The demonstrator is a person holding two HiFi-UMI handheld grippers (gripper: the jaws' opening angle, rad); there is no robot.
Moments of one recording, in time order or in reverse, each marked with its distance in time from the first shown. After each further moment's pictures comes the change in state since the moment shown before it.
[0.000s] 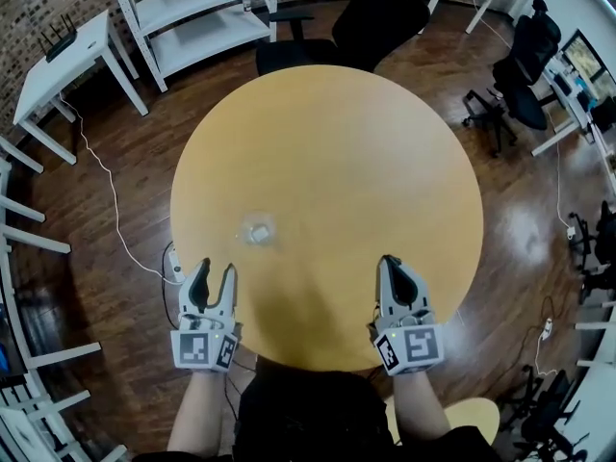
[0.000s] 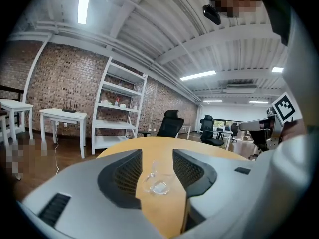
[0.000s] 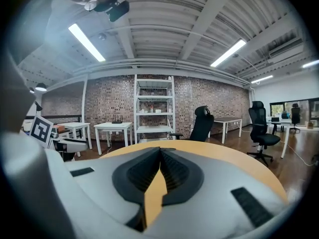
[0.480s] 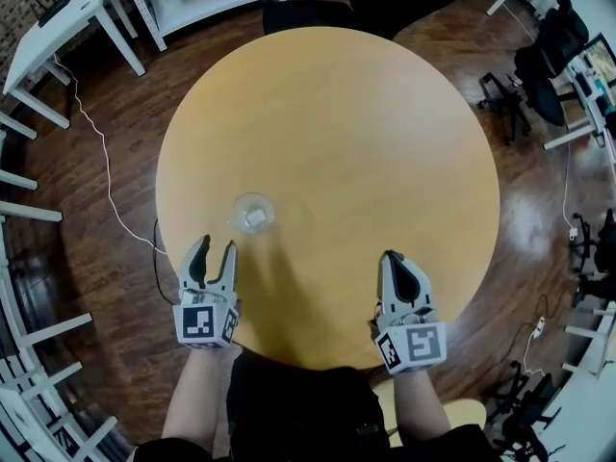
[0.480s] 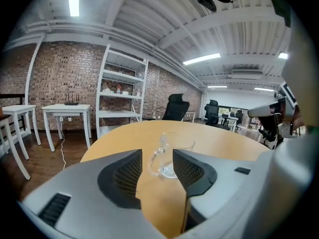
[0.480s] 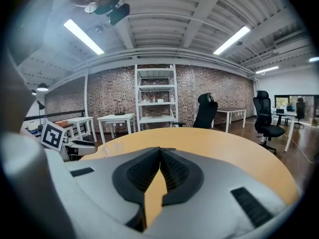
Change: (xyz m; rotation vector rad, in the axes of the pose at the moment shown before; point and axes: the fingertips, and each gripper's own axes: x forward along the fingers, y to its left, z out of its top) left arm 0.042 0.022 -0.073 0.039 0.145 0.062; right arm 0.034 -0.003 -0.050 0.017 0.126 0.048
